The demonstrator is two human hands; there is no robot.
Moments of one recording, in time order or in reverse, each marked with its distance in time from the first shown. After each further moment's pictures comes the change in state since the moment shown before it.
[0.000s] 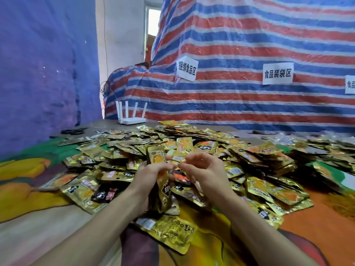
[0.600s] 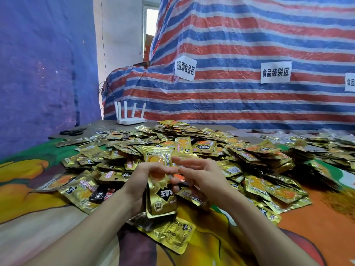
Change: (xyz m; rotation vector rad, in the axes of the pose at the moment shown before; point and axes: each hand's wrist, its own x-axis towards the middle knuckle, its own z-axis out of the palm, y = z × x) left_hand -0.008 0.010 -0.003 -0.308 -0.424 -0.229; right_hand -0.005 -0.012 -0.006 -0.100 -0.177 0.181
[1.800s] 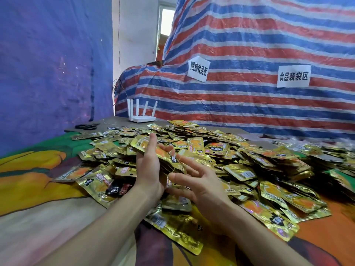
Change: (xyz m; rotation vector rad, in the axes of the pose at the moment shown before) left_hand 0.011 0.007 0.002 -0.085 0.568 0.565; right_hand -0.005 0.004 0.049 0.429 -0.135 0.016
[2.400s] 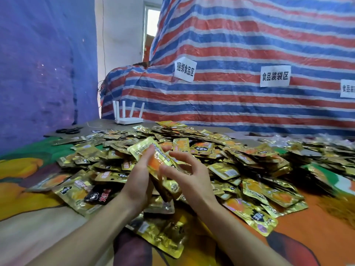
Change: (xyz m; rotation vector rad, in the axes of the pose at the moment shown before) left_hand 0.000 -0.015 -0.006 0.112 -0.379 -0.149; right_hand -0.004 -0.012 -0.007 -0.477 0.262 -0.300
